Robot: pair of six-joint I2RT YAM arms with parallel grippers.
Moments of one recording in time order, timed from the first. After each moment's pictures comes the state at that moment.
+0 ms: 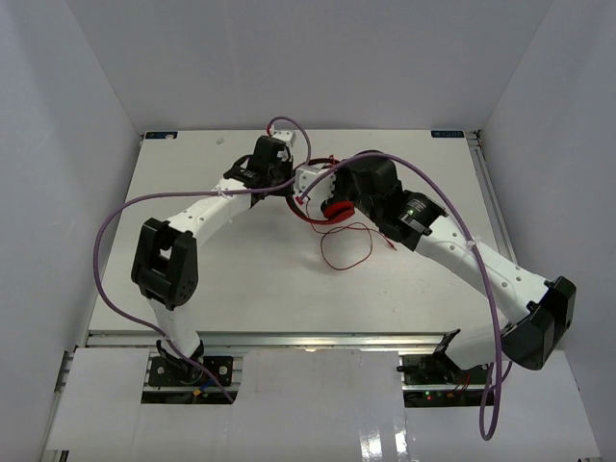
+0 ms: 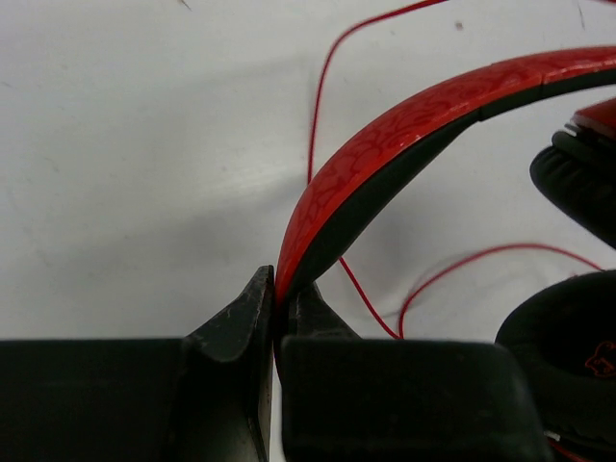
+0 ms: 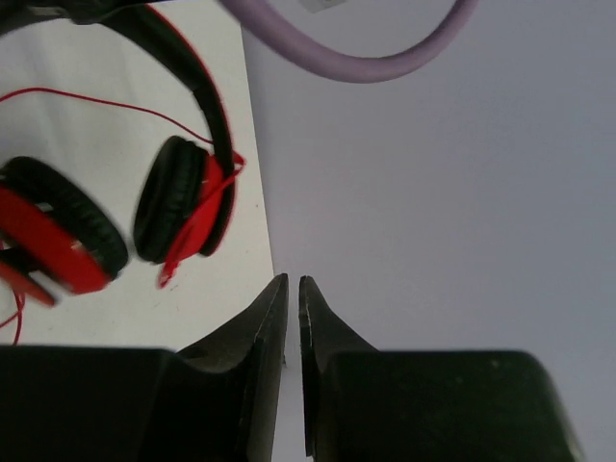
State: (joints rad) left arm -0.48 1.83 1.50 -0.34 -0.07 -0.27; right arm 0.84 1.37 1.38 -0.35 0.27 -1.17
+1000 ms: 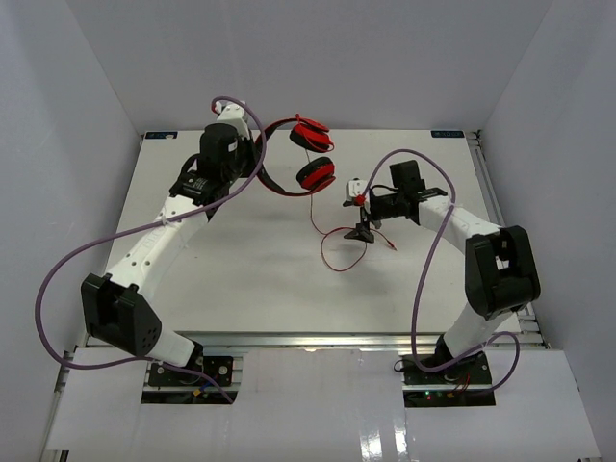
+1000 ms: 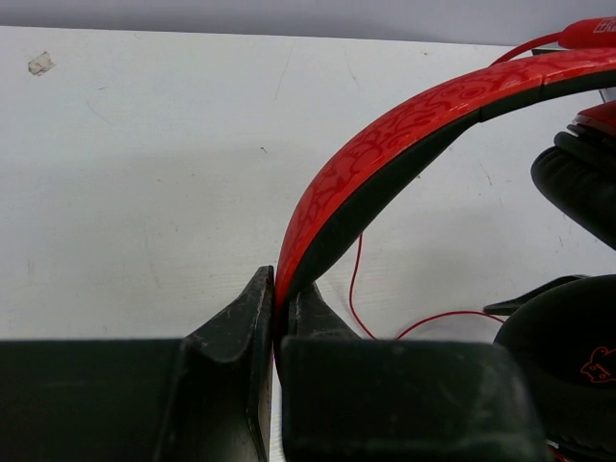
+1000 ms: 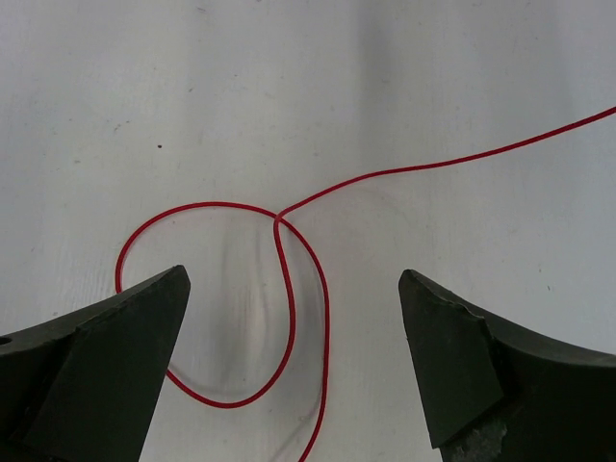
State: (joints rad) left arm -0.40 1.46 1.38 -0.27 -0.10 -0.28; right arm 0.32 1.67 1.11 -0.31 -0.98 -1.06
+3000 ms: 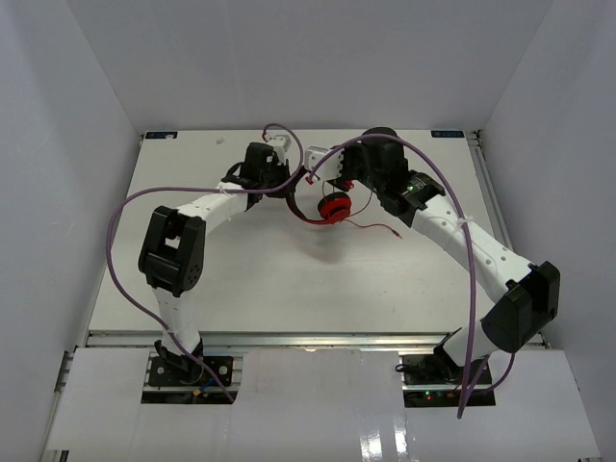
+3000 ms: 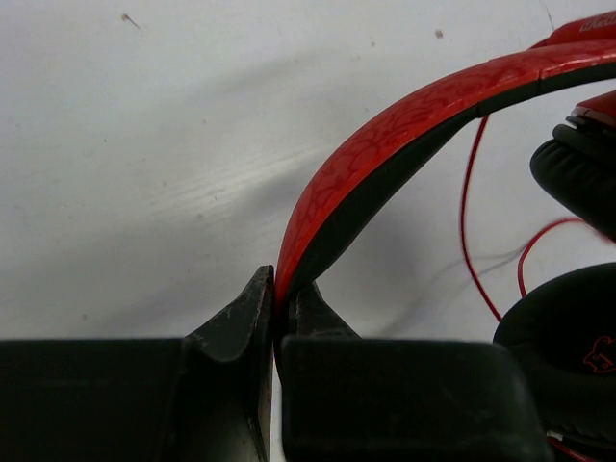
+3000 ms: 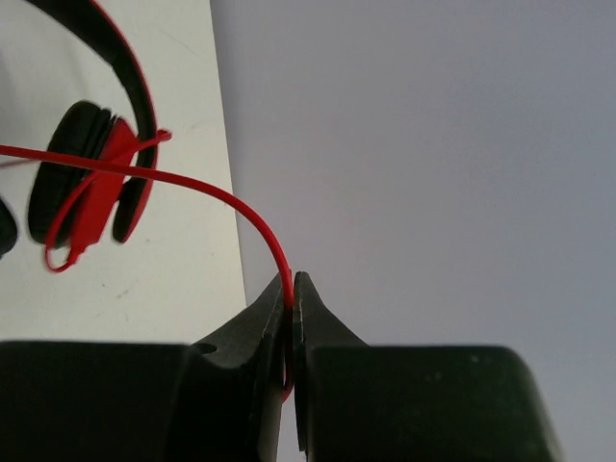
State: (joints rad) left arm -0.41 1.94 1.41 -0.07 0.18 -0.25; right arm 0.67 1.48 1.44 -0.28 0.11 -1.28
